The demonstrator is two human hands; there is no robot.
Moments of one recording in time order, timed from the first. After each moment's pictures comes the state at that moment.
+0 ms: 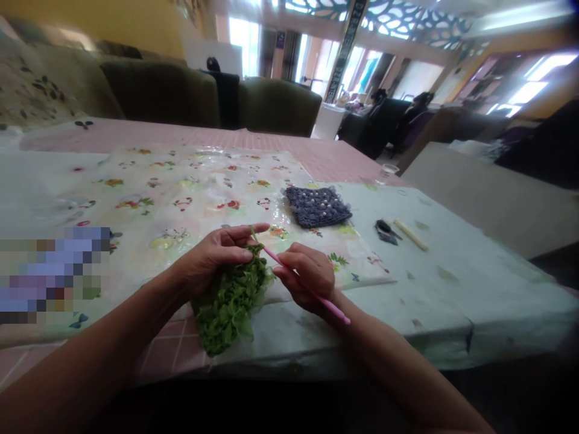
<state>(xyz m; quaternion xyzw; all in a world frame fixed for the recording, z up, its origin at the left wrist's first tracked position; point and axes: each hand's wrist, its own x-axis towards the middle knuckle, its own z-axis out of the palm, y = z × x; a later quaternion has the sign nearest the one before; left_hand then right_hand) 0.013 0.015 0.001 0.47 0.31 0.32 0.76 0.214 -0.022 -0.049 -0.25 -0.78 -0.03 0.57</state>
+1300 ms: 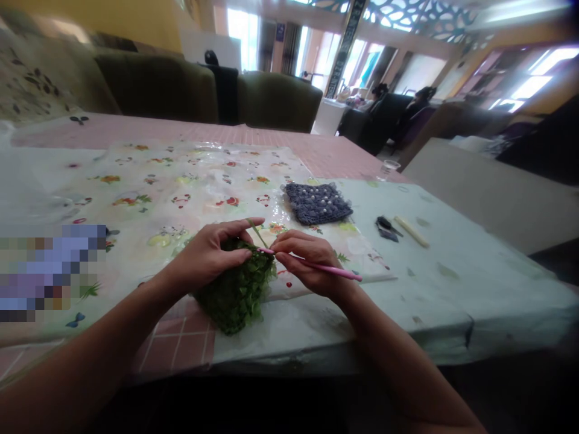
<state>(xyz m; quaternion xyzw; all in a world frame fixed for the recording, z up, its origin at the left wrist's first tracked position) 0.008 0.016 0.008 0.74 0.37 0.31 0.46 0.231 -0.014 -0.031 -0.29 -0.82 0.16 0.46</state>
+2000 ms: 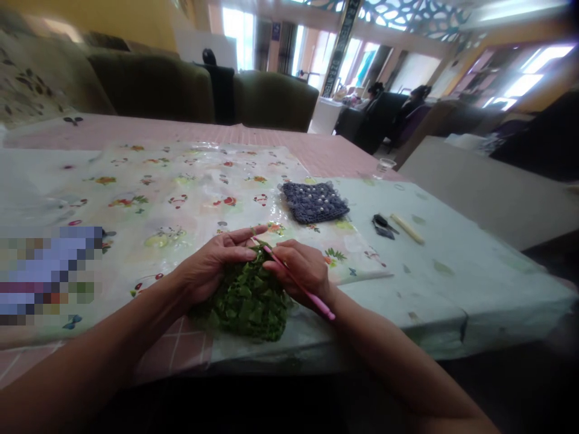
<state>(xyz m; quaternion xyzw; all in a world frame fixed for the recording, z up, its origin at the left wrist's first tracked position) 0.024 0.007 -0.002 0.39 0.34 0.32 0.80 0.210 -0.023 -0.052 -0.29 -0.79 -0.11 0.53</state>
